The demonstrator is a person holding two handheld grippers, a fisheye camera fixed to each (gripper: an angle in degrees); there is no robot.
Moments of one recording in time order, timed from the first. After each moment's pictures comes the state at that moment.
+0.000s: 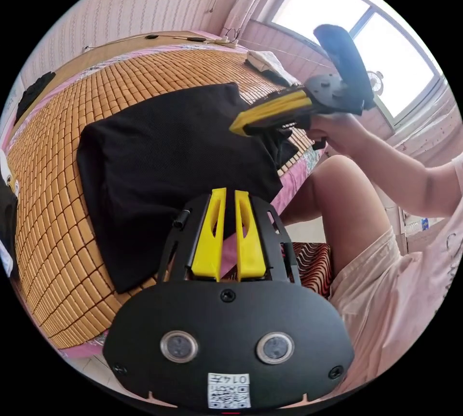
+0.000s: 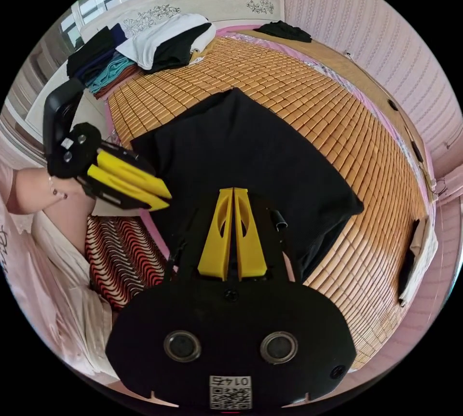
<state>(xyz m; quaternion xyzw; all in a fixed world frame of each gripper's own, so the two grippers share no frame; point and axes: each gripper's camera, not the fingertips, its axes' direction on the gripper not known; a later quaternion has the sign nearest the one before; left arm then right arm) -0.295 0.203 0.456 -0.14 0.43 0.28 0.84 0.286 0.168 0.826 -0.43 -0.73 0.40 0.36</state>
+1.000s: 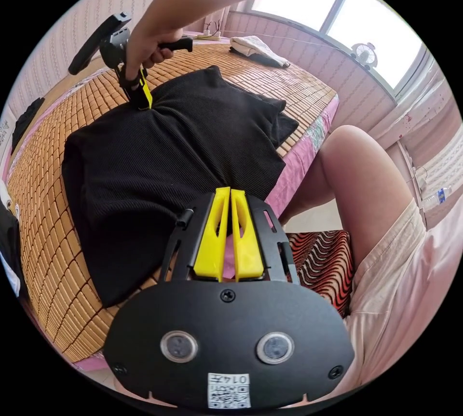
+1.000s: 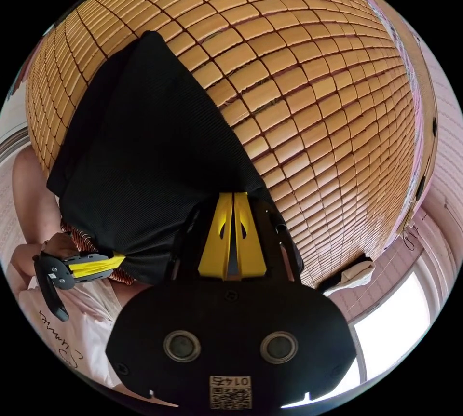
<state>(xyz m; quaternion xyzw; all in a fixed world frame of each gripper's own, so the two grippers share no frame) -0.267 0.327 0.449 -0.11 0.42 0.33 0.84 0.060 0.088 0.958 -0.51 -0.82 0.07 0.25</state>
